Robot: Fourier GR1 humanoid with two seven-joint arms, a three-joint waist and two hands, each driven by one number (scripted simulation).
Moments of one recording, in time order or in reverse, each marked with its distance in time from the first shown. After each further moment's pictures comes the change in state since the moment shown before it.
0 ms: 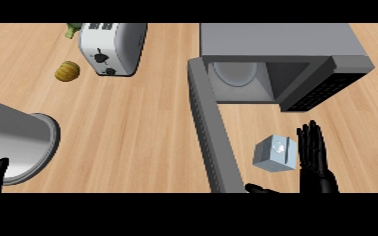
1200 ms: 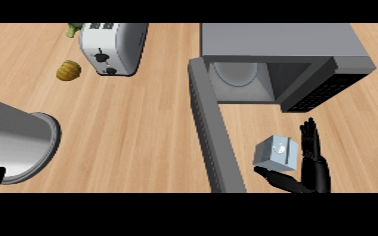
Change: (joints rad) left arm 0.061 -0.002 0.011 0.008 0.021 -0.036 -0.055; right arm -0.199 -0.001 -0.211 0.499 -0.005 0.054 -0.263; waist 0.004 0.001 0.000
